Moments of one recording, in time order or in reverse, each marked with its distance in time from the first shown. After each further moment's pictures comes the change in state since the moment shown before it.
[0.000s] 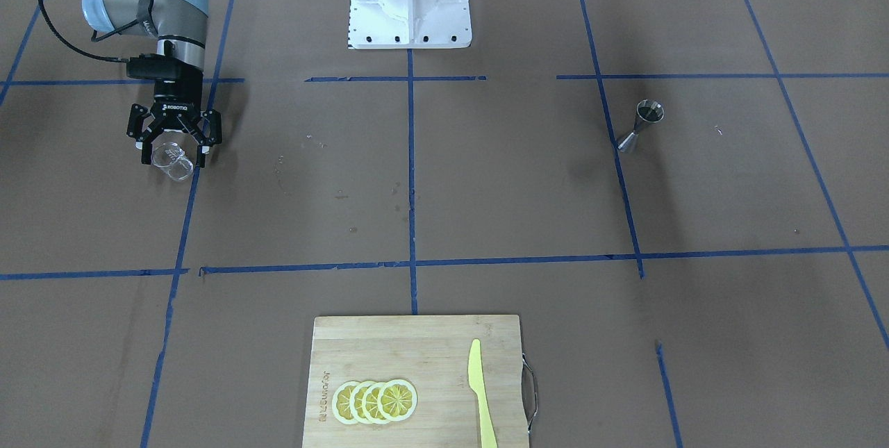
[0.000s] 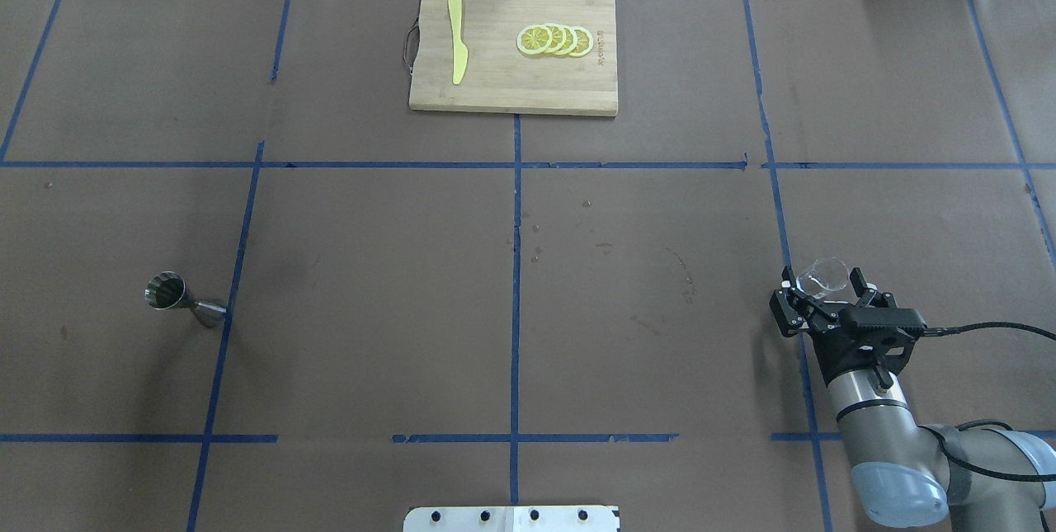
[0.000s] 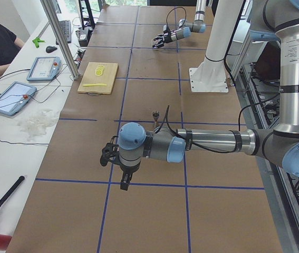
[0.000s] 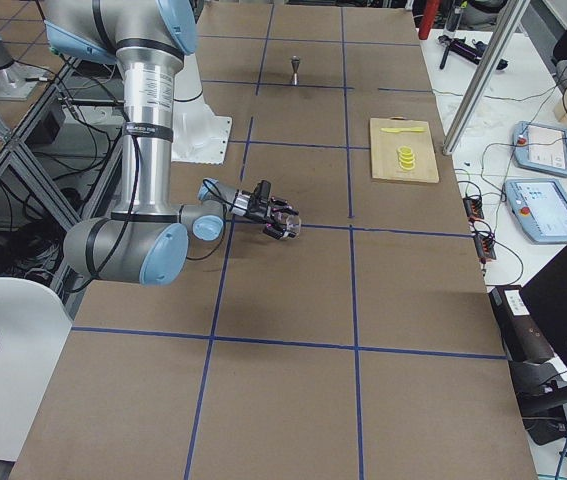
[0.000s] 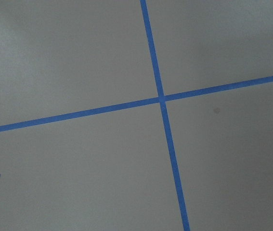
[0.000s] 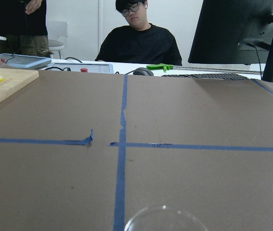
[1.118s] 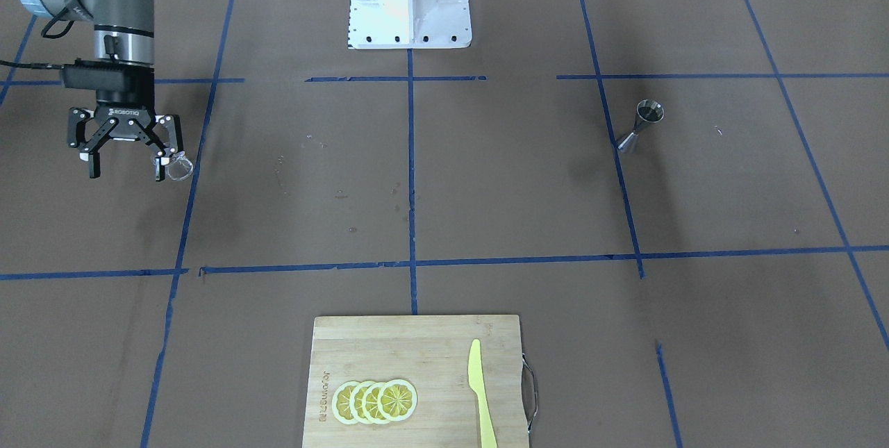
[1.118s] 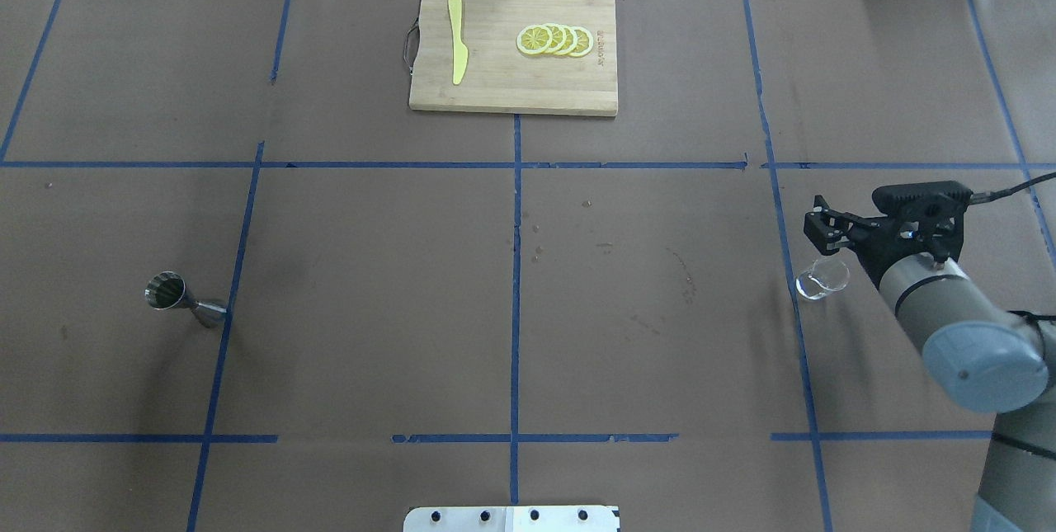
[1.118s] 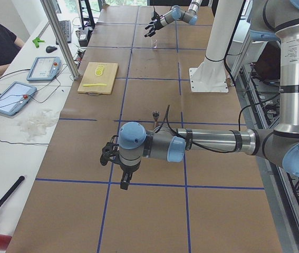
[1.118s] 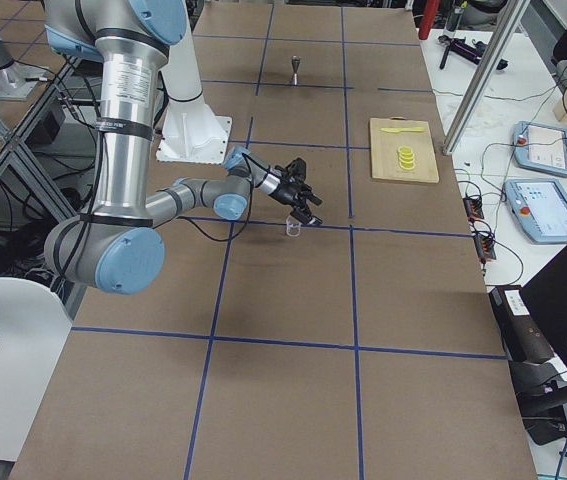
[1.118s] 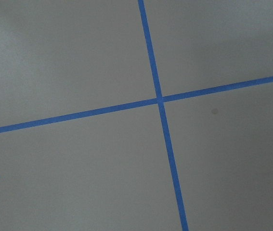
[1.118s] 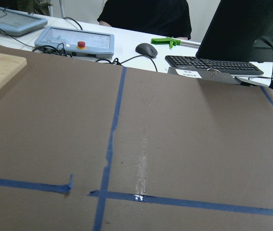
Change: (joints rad) left arm 0.000 0.001 -0.005 0.000 -0.002 0.000; right arm 0.381 -0.016 0.192 -0.007 0.554 -0.466
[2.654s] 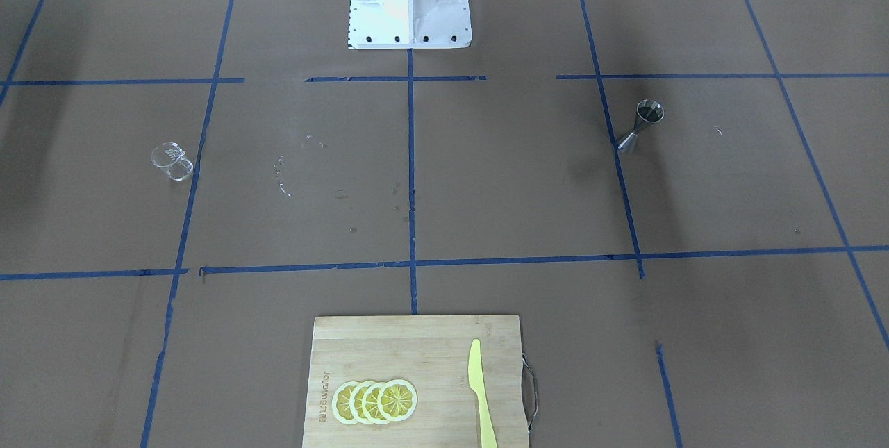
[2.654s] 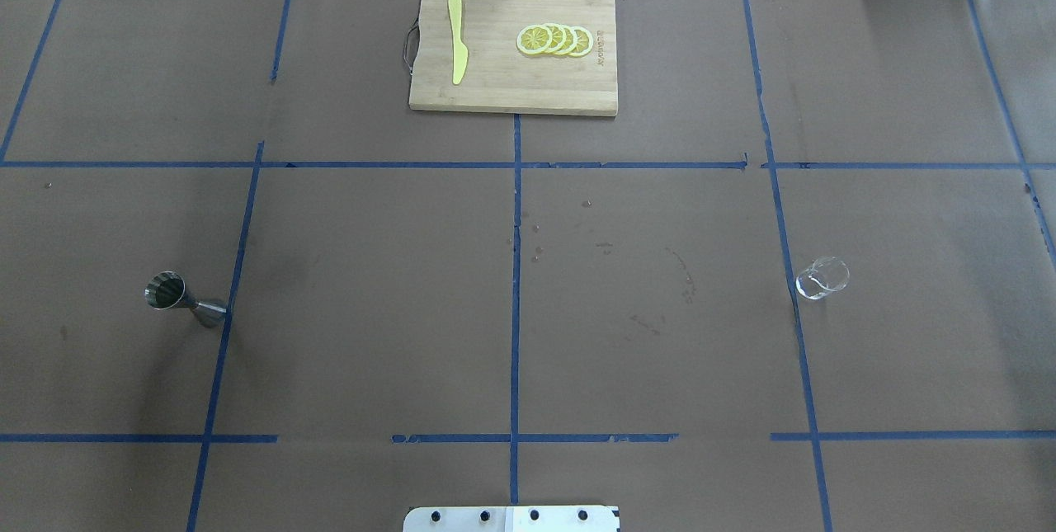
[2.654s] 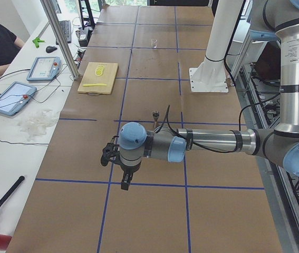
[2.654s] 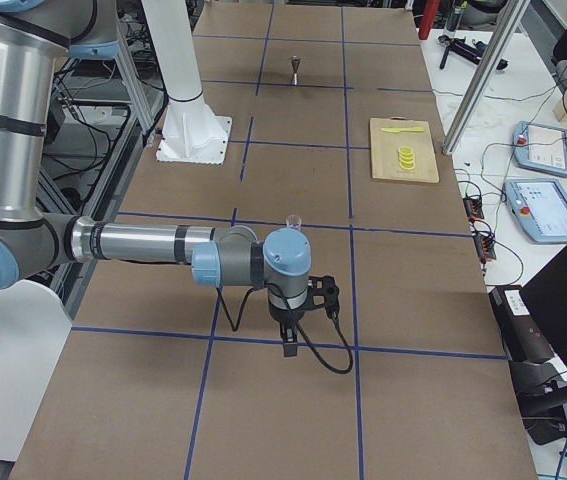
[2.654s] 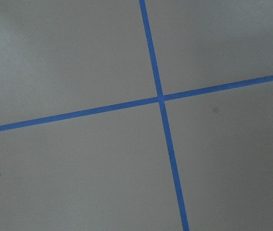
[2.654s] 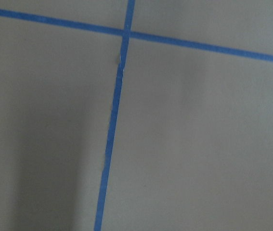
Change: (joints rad) left arm 0.000 0.003 0.002 0.004 0.002 0.000; right arm 1.067 -0.087 -0.157 -0.639 1.258 -1.187
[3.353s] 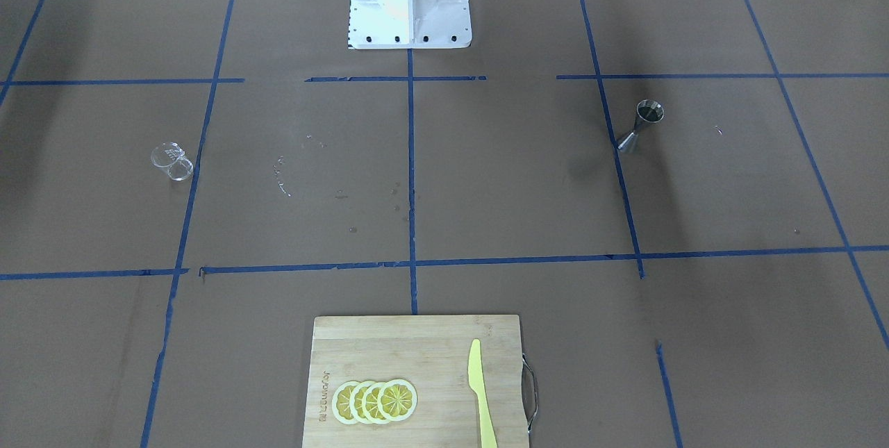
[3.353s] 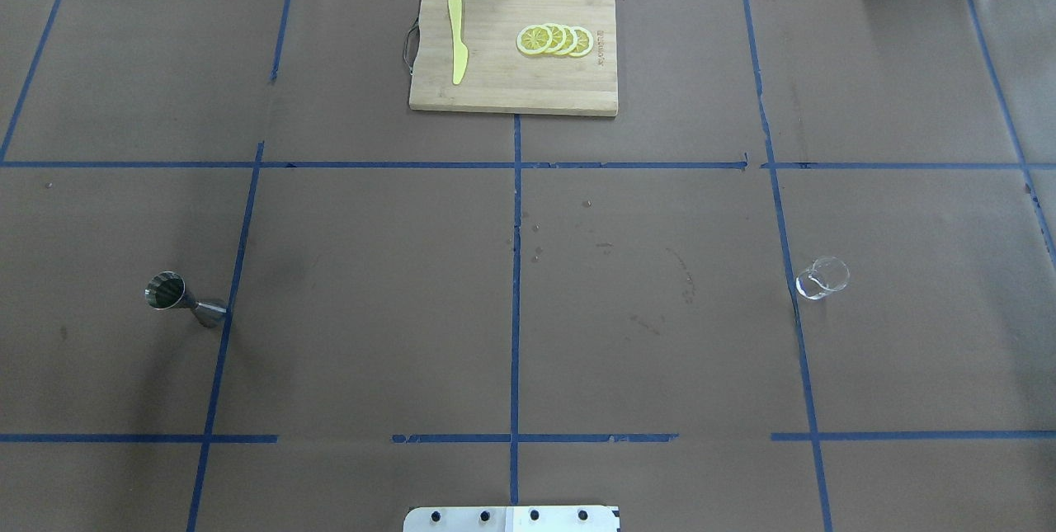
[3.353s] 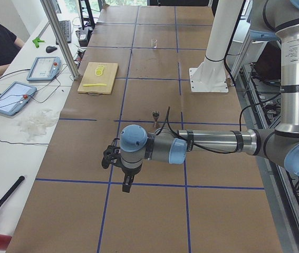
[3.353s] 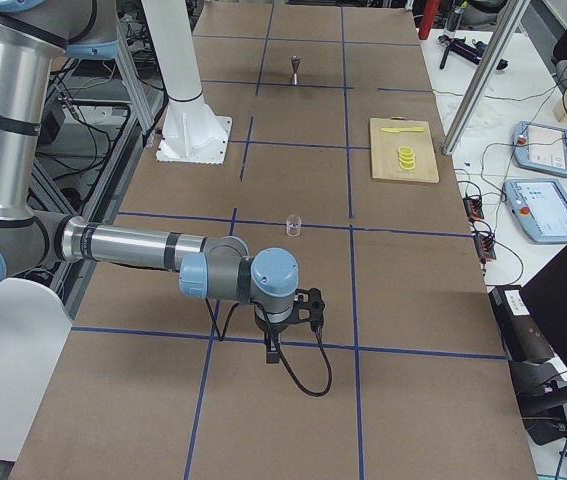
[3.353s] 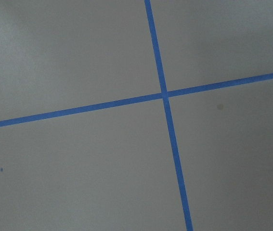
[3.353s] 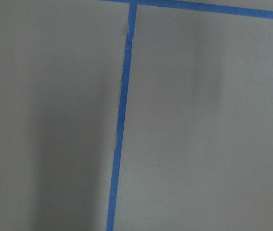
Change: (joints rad) left arm -0.001 0.008 0.009 -0.004 0.006 0.000; right arm 0.003 -0.020 -0.020 0.003 0.064 -0.008
